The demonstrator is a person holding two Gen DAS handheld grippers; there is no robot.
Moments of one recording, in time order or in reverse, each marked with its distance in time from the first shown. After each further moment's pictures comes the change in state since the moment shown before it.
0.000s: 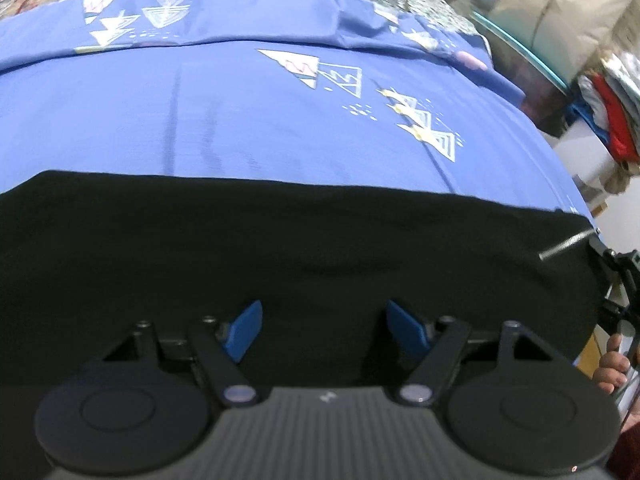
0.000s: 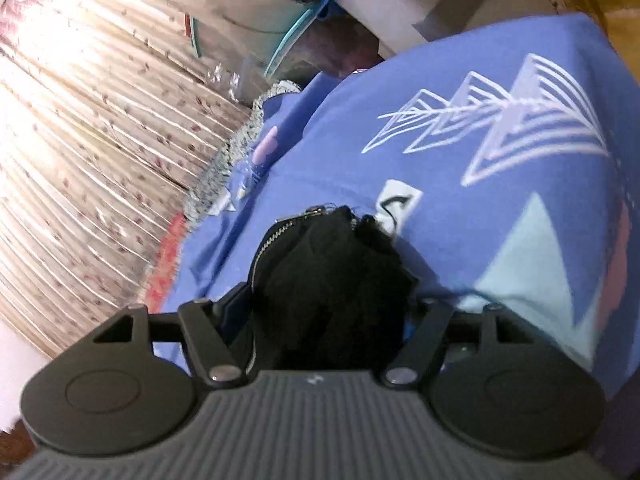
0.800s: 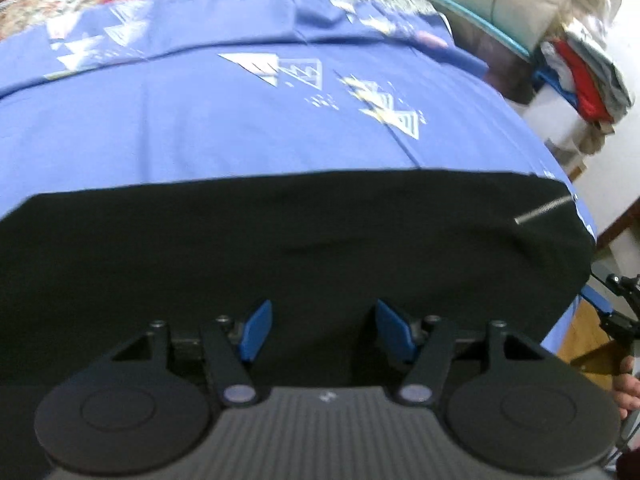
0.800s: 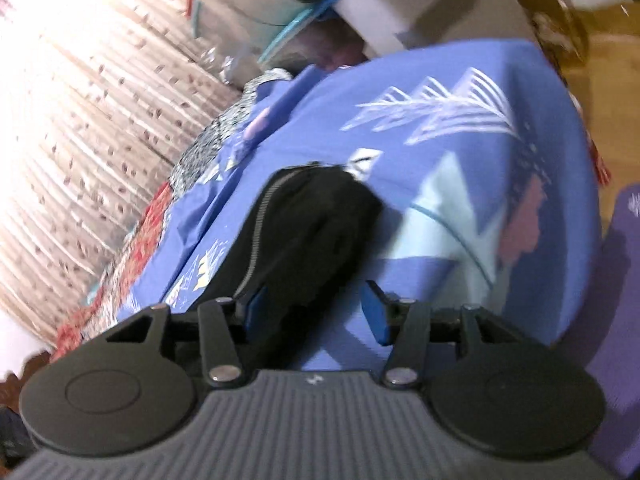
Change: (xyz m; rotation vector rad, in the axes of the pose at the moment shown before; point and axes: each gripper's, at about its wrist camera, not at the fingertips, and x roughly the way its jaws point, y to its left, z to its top) left arm -0.008 -0.018 -0.009 0.148 0.037 -0.046; right arm -0.070 0.000 -0.036 -0.018 0.029 -0.071
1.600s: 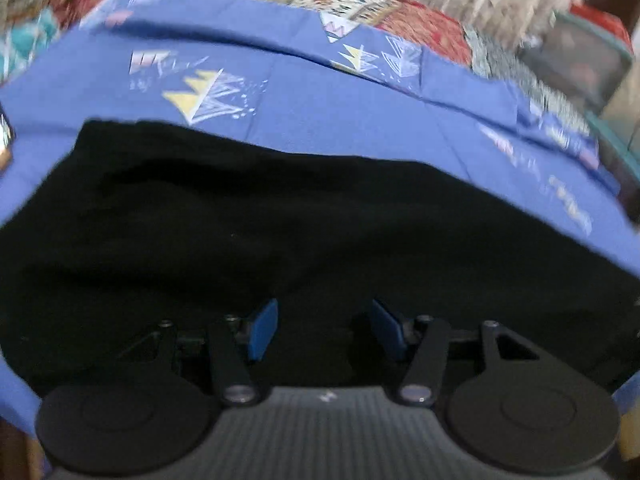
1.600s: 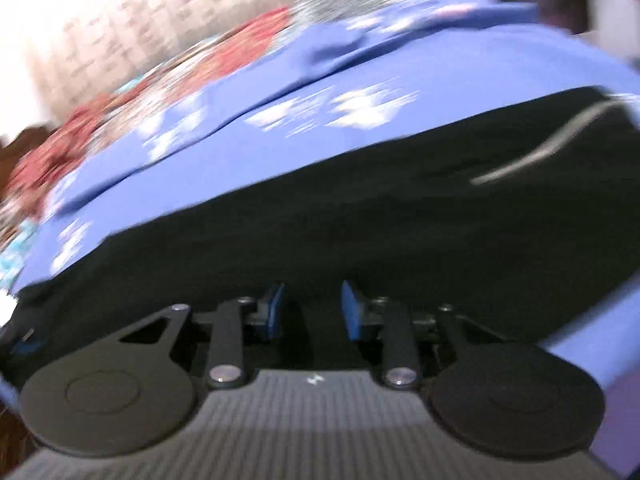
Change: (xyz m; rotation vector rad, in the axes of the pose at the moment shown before) left arm -0.117 0.194 -0.103 -0.332 -0.187 0.283; right arm 0.069 0.163 -0.110 -0.563 0.289 -0.025
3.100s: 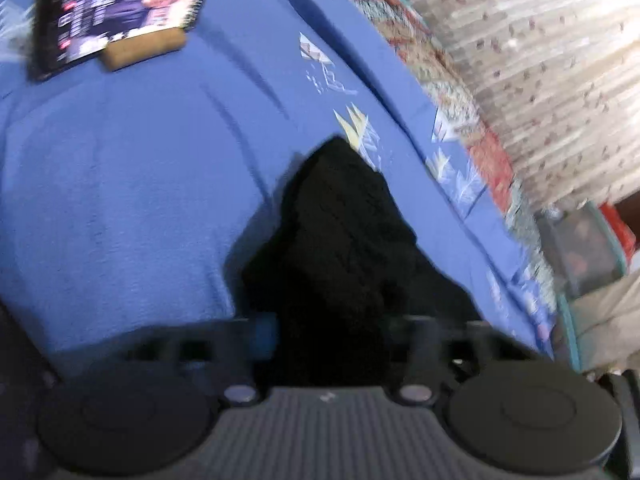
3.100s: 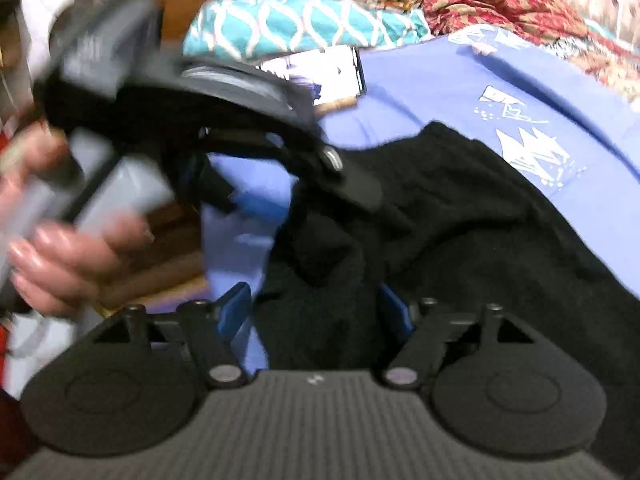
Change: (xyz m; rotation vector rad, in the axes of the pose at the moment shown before) left arm -0.035 0.159 -0.026 -0.587 -0.108 -0.220; right arm 0.080 0.398 -0.118 -1.087 0.336 0.762
